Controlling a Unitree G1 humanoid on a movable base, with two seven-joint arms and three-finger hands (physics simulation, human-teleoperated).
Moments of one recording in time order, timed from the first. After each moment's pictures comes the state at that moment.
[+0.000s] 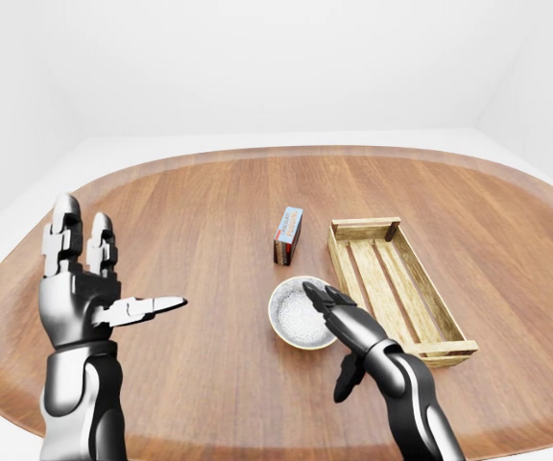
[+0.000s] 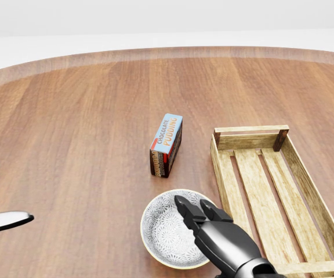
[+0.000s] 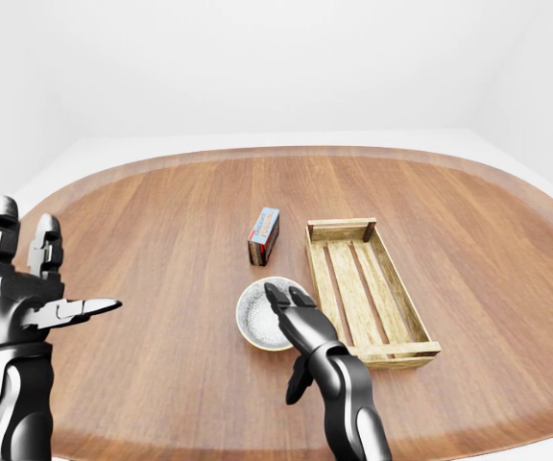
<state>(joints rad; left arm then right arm) 0.06 0.10 0.37 -0.50 -0.32 0.09 -0.09 0.14 -0.05 0.18 -0.31 -1.04 0.09 0.60</state>
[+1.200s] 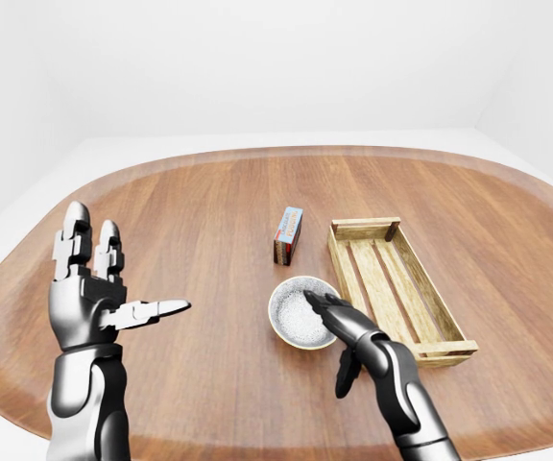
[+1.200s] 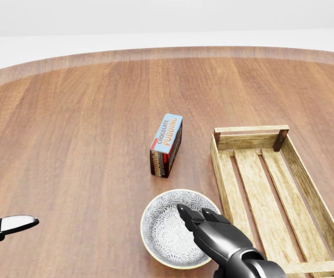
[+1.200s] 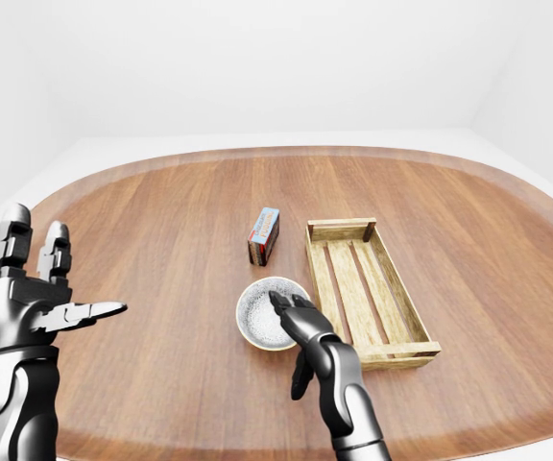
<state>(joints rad) 0.08 0.08 0.37 -0.48 -0.31 0.09 -0.11 0.02 -0.05 0.15 -0.05 -1.09 0.09 0.61</state>
